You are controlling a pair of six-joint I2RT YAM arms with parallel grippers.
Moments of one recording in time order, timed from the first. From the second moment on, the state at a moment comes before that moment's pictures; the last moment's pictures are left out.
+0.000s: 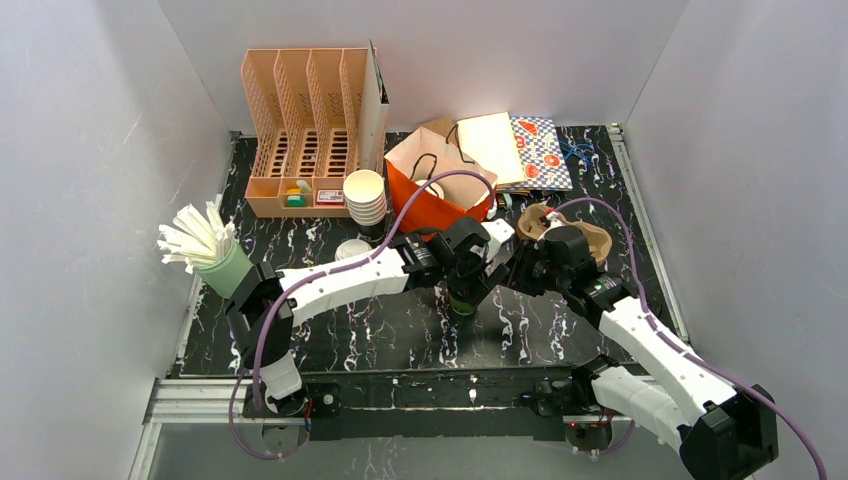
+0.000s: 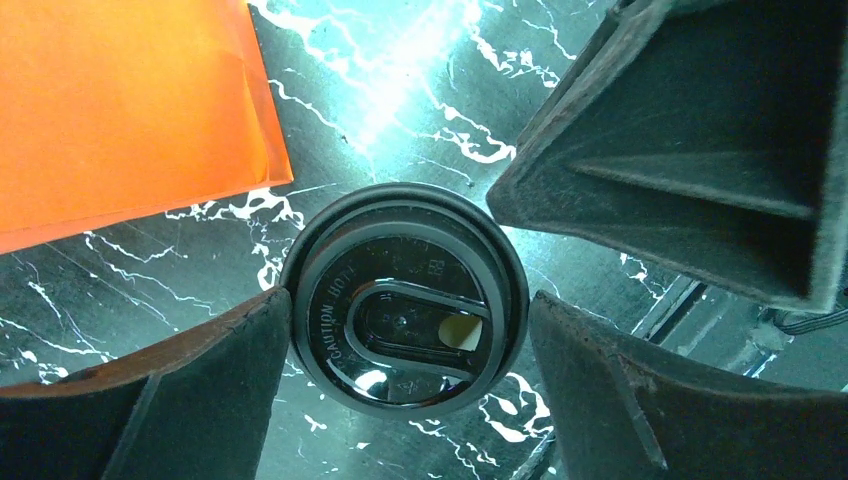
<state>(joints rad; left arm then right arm) -1.08 1.68 1.34 -0.51 -0.10 -0.12 0.50 0.89 0.62 -0.42 -0.21 0.76</state>
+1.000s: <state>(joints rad) -1.08 1.70 1.39 -0.57 -0.09 -0.12 0.49 0.94 0.61 -0.37 -0.30 0.76</state>
